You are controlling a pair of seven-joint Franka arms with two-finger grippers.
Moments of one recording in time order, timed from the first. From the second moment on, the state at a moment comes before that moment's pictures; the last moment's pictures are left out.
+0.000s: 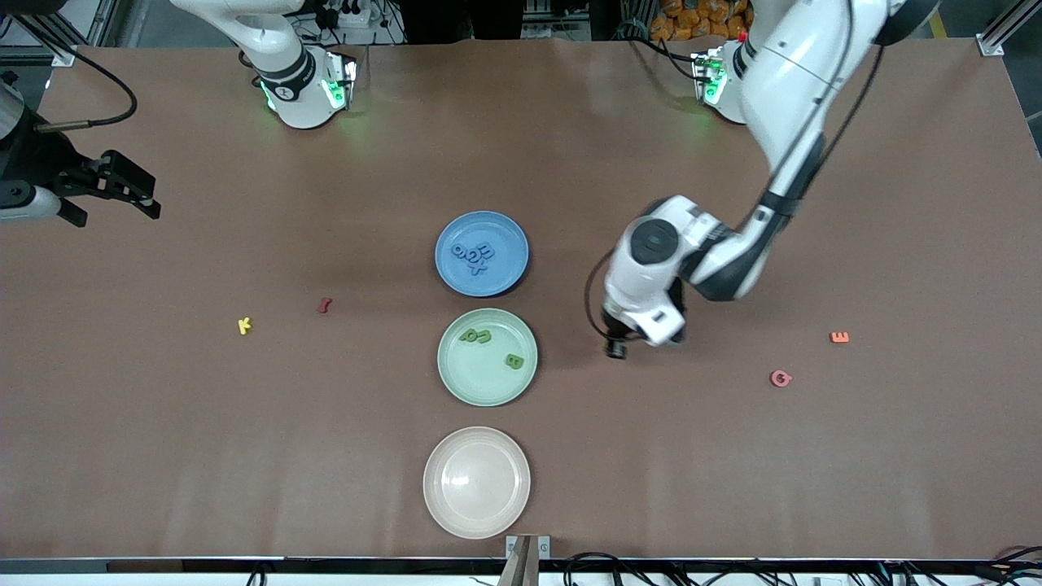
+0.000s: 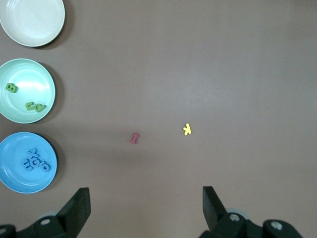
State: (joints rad) left arm -0.32 0.67 -0.32 -1.70 0.37 2.48 -2.25; right arm -0.03 -0.07 0.07 -1.64 0.02 1.64 -0.06
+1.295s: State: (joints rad) left arm -0.66 0.76 -0.18 -1.52 0.41 2.64 -2.27; right arm -0.03 -0.06 0.07 -1.64 0.02 1.64 -0.06
